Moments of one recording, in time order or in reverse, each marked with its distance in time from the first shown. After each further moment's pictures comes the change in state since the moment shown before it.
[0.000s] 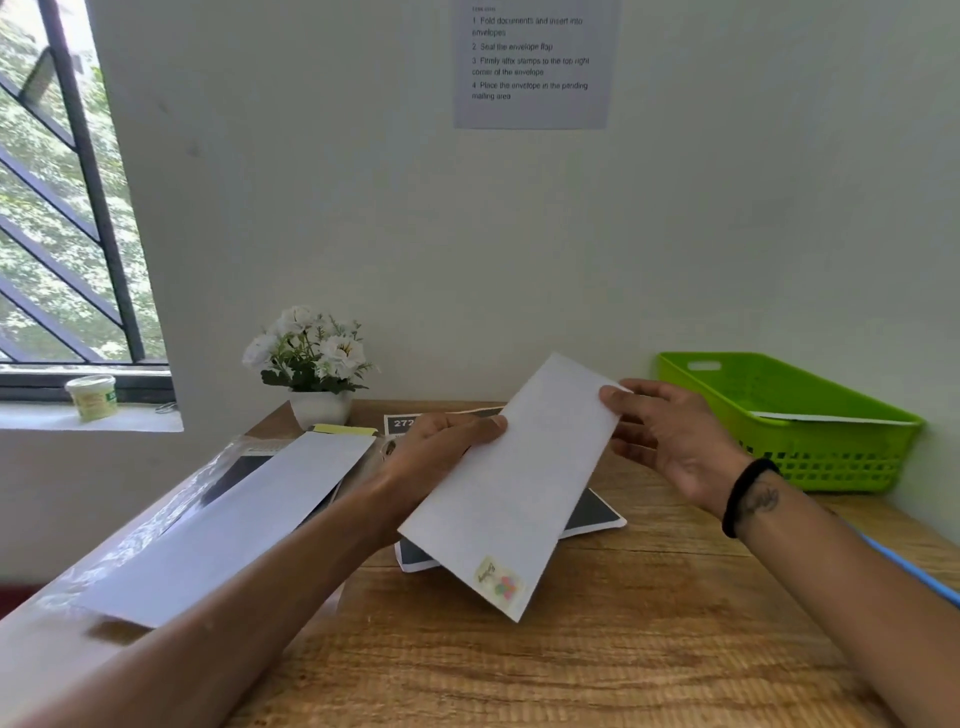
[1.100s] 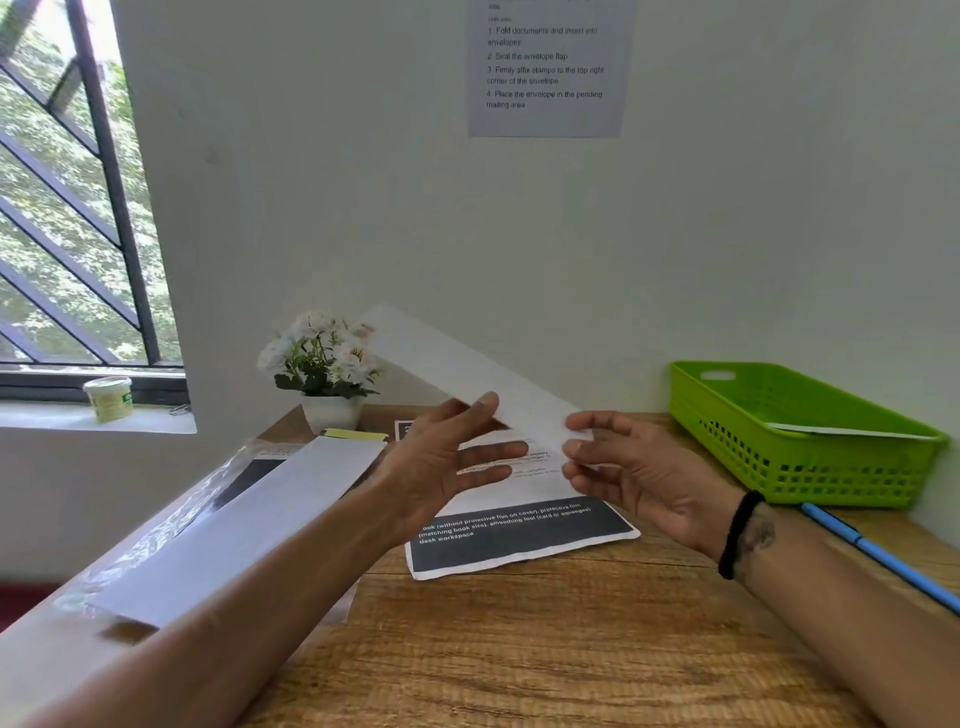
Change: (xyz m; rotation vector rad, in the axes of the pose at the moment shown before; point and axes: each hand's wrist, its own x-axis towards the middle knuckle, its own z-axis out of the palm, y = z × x) left_hand 0.016 -0.010 -0.008 -0.396 -0.035 0.039; right_hand -0.019 0.017 0.022 0.114 -0.344 0.138
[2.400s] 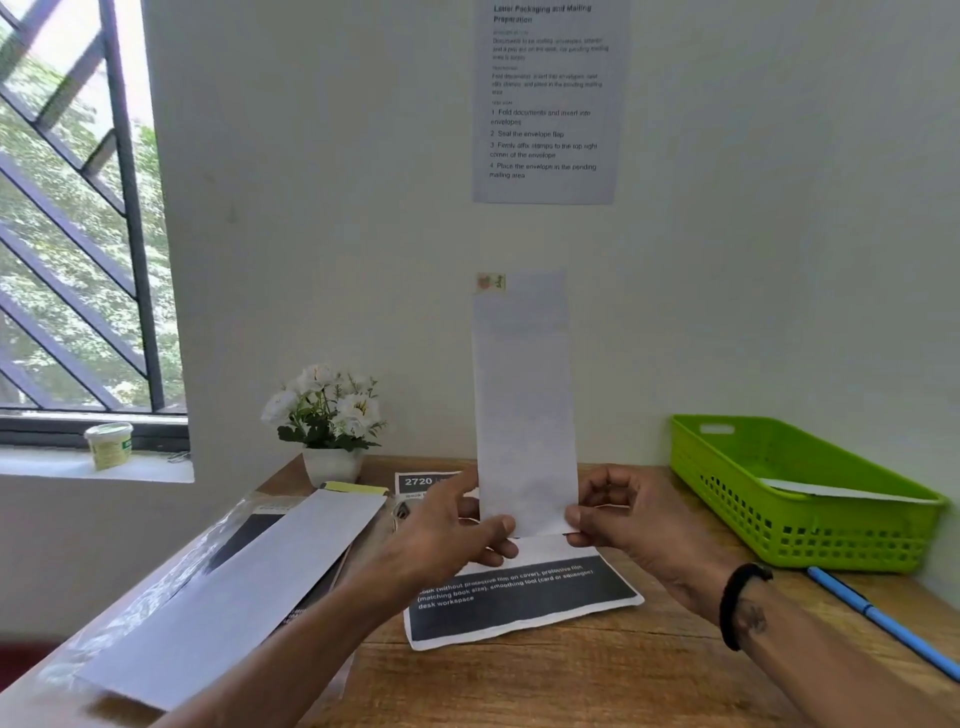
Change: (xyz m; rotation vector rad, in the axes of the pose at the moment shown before) left_hand -0.002 -0.009 -0.002 0.553 -0.023 0.108; right_hand 0.014 0.012 -0.010 -0.400 0.090 -0.295
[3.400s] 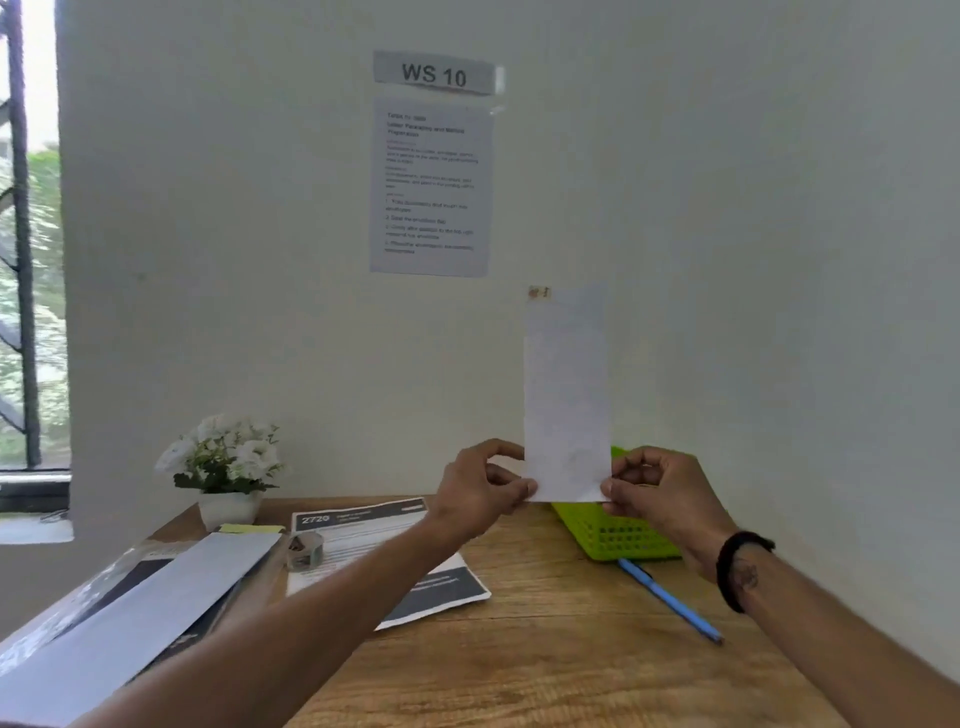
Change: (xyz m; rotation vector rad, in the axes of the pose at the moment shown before) left_hand 0.048 0.070 0.126 0.070 0.009 0.271; right_hand -0.073 -0.082 -0.141 -0.159 0.388 -0.049
